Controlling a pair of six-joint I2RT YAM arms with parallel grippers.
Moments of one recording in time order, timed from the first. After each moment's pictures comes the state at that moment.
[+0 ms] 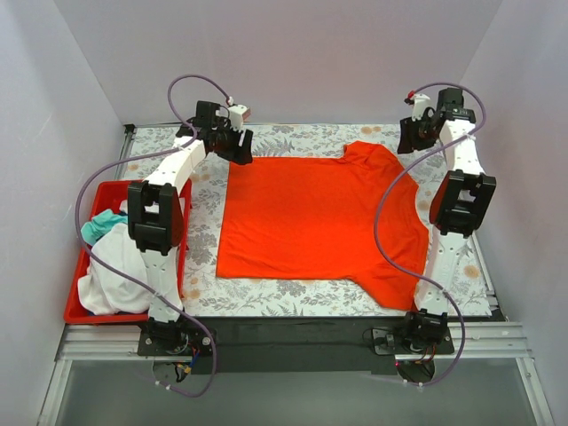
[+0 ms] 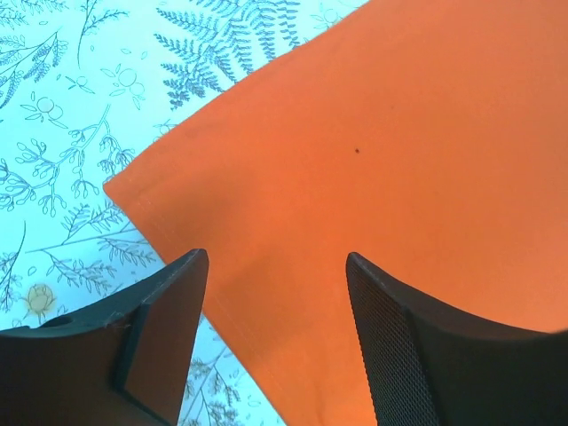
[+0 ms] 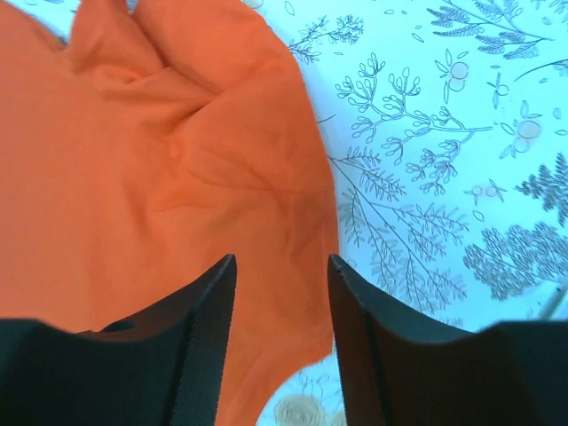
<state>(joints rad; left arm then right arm) -0.20 2.10 1.84 -0.55 0.41 0.21 -0.15 2.32 2.25 -0.91 -0.46 -0.44</state>
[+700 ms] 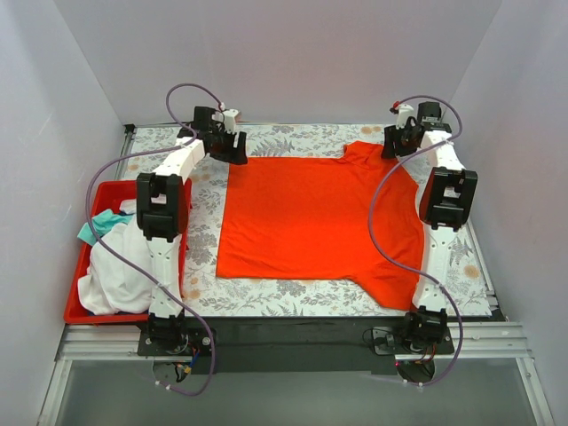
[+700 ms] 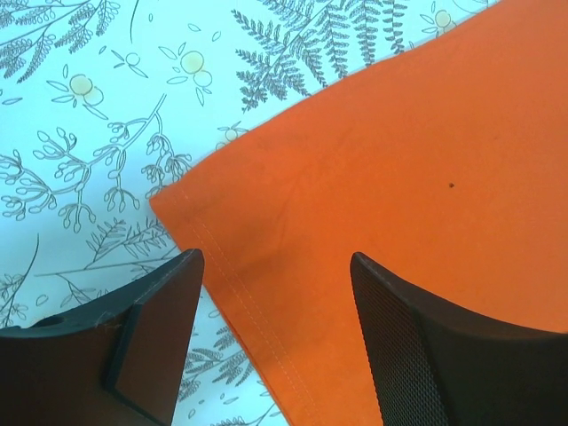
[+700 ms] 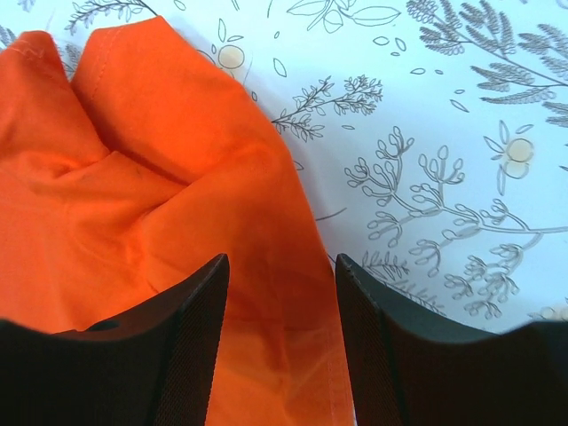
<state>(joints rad) -0.13 2.30 1.95 -0.50 0.41 0.14 -0.11 2.50 2.23 -0.66 -0.46 -0.34</state>
